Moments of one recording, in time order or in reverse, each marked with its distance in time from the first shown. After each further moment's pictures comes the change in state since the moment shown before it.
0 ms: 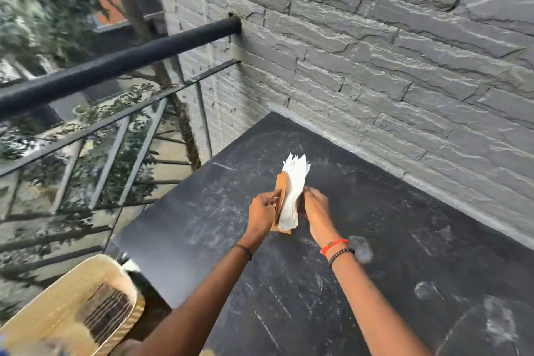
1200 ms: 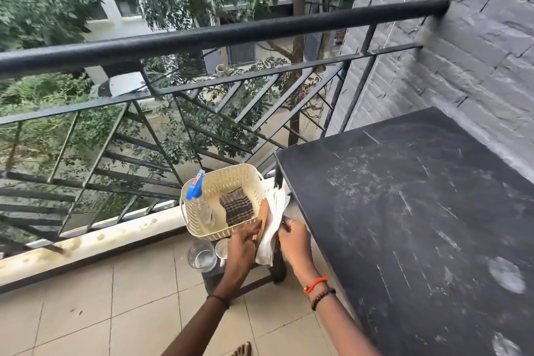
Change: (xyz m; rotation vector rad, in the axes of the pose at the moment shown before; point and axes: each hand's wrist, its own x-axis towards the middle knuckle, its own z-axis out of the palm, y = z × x) left_hand -0.268 -0.189 -0.219 -0.047 0.633 -0.116; right_hand -0.288 0.146 0.183 -0.596 -0.597 -0.343
